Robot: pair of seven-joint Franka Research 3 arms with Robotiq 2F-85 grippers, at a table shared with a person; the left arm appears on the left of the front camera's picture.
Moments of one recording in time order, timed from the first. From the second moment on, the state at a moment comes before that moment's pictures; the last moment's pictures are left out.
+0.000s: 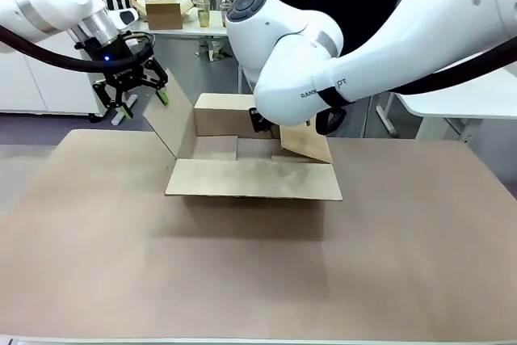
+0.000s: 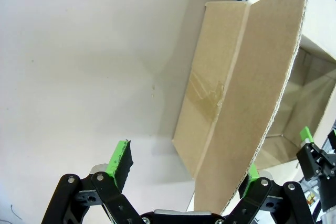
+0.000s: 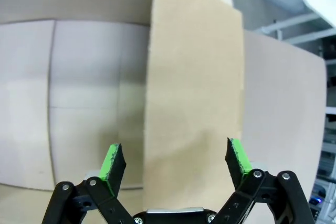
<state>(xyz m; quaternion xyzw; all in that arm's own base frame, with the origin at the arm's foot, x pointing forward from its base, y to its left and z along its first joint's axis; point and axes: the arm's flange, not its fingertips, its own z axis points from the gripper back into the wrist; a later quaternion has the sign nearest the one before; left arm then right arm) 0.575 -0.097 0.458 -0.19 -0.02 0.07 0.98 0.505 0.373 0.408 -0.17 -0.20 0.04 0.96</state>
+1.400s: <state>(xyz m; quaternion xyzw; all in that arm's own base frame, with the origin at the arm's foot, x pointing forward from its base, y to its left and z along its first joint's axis) 0.575 -0.097 0.459 -0.19 -0.02 0.07 0.98 0.467 0.227 0.481 -0.18 -0.18 -0.10 0.96</state>
